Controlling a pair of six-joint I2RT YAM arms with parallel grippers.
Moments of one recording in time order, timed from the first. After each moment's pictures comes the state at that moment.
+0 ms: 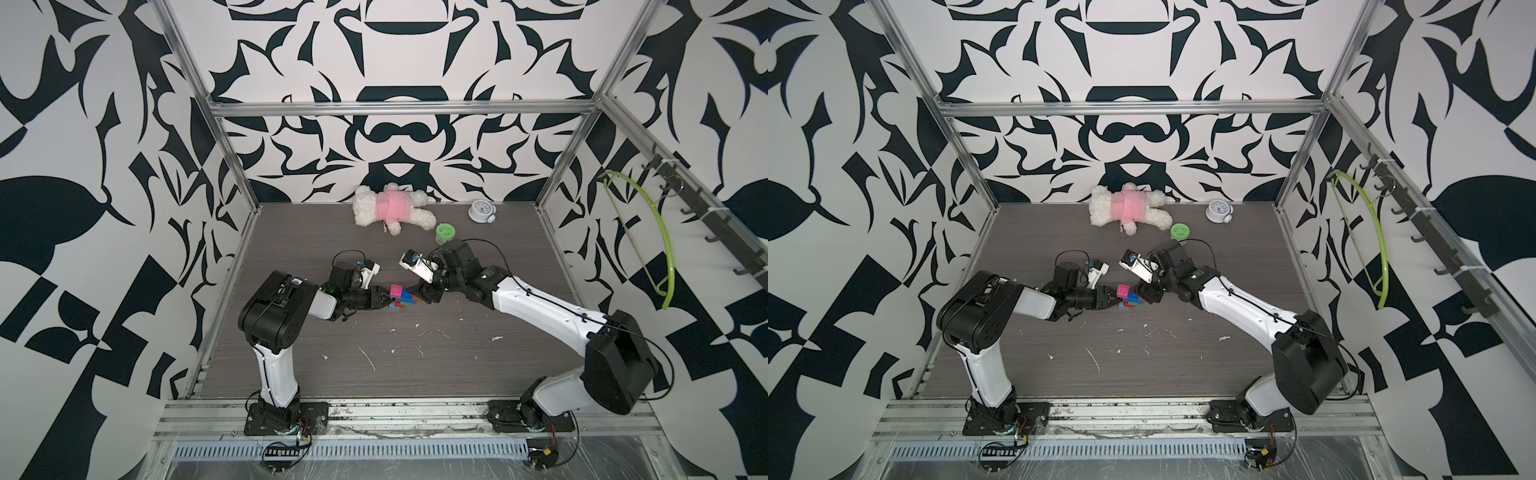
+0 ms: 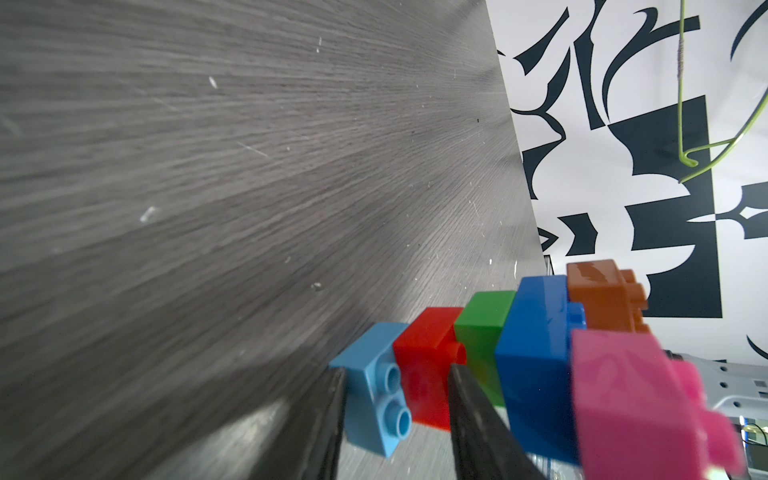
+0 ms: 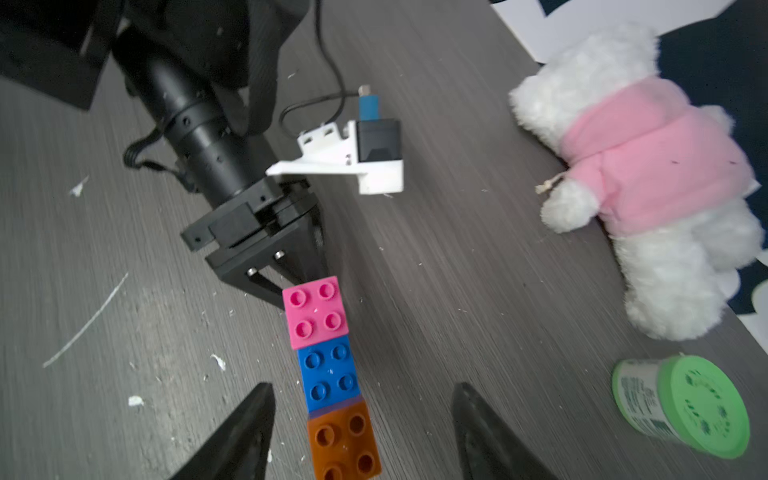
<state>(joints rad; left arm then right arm) -0.43 1.89 0.69 0.51 0.82 -0.55 0.64 1.49 1.02 -0.28 -0.29 -0.48</state>
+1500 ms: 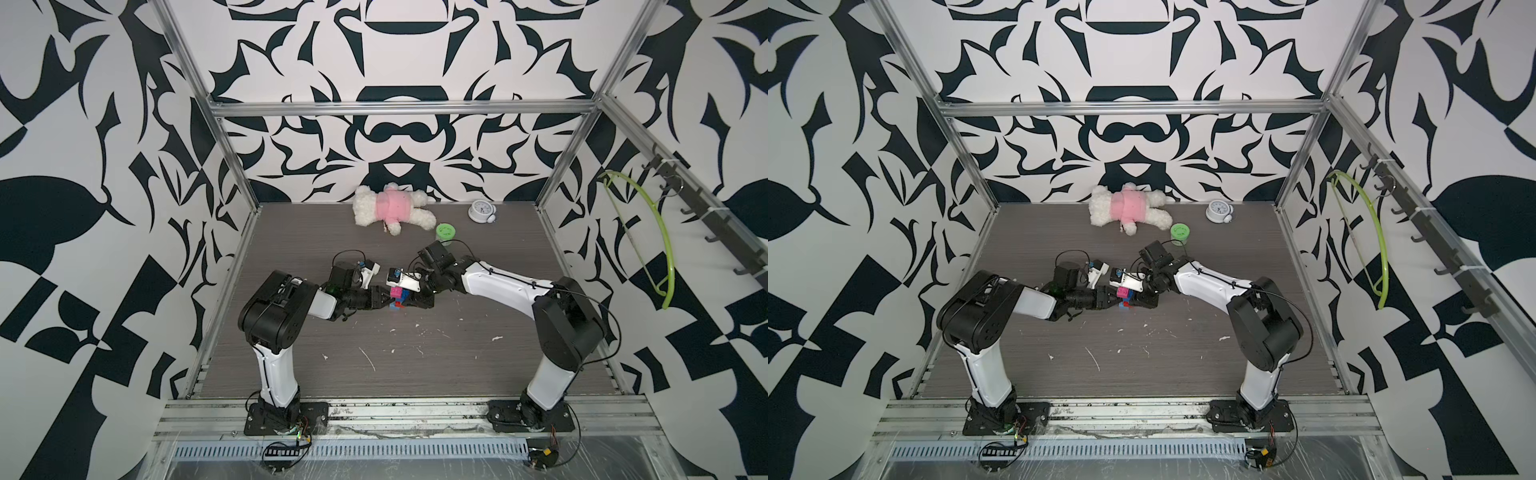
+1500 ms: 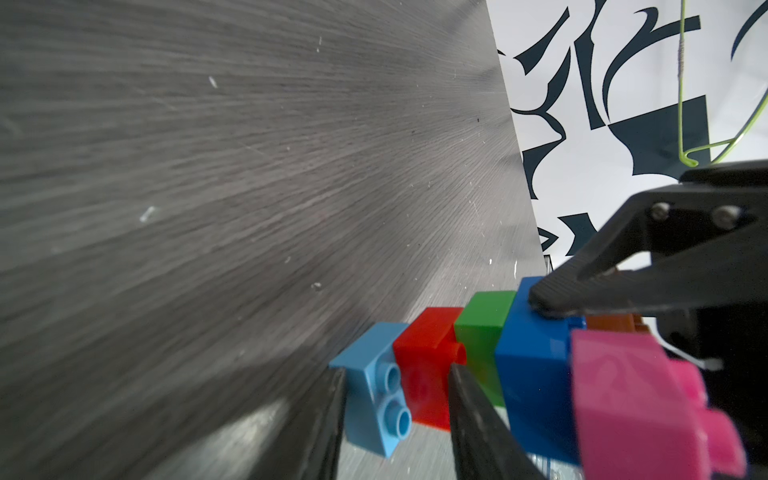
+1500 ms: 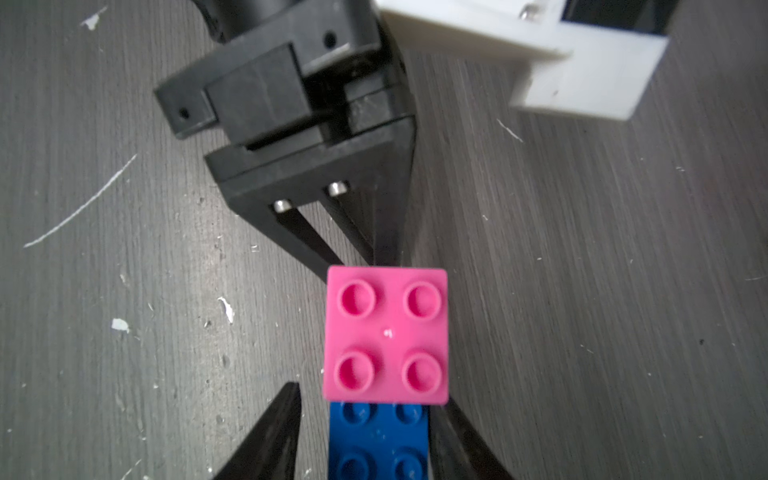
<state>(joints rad) -0.43 1.89 0.69 0.51 0.82 -0.55 0.64 1.77 1.18 -0.47 -0.39 -0.71</state>
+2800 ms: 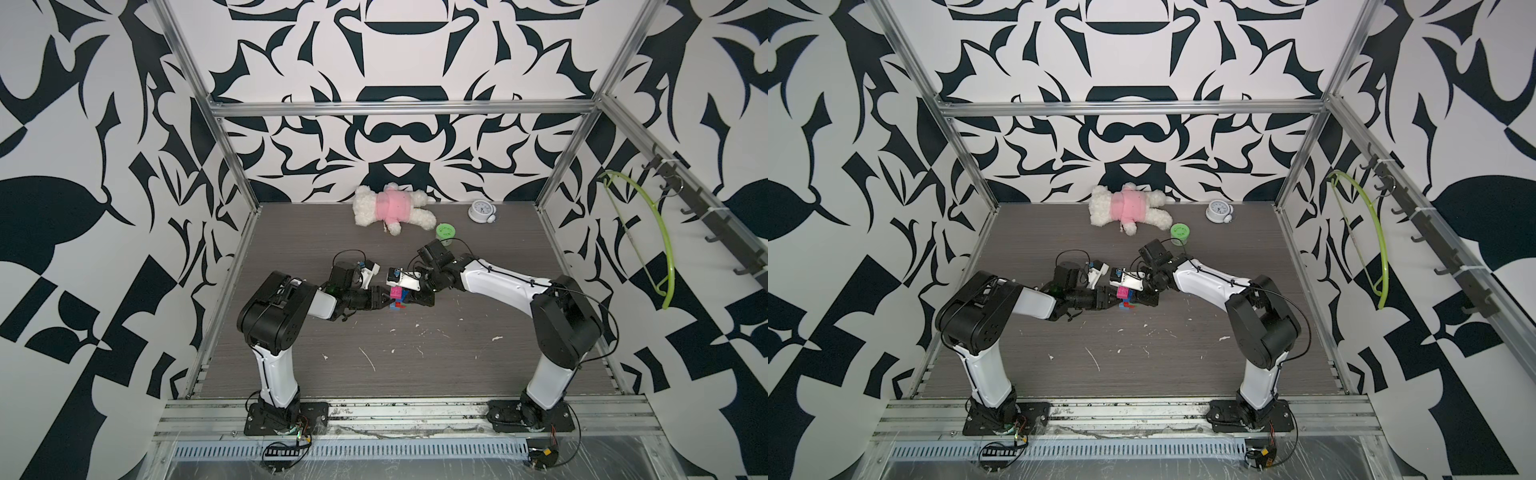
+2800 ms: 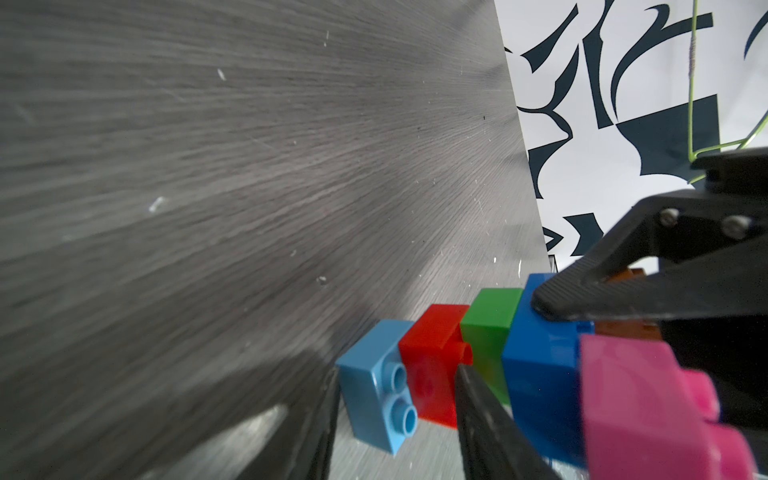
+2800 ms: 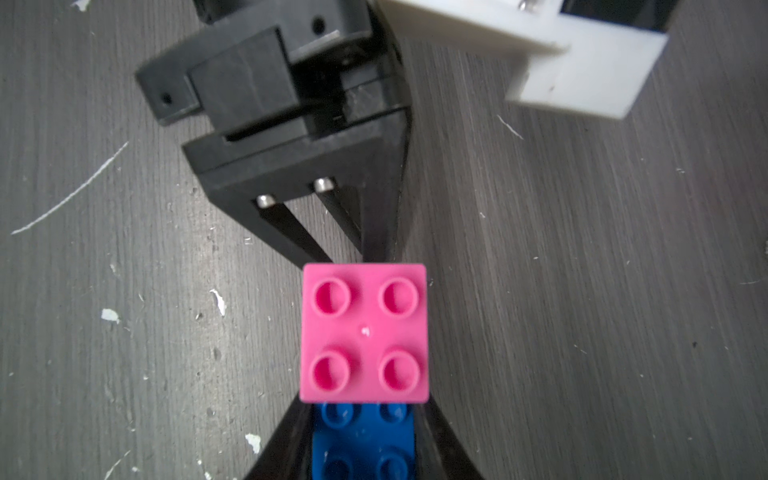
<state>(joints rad) -0.43 1.88 0.69 0.47 0.80 -0.54 0.64 1.78 1.21 -0.50 -0.38 -0.74</state>
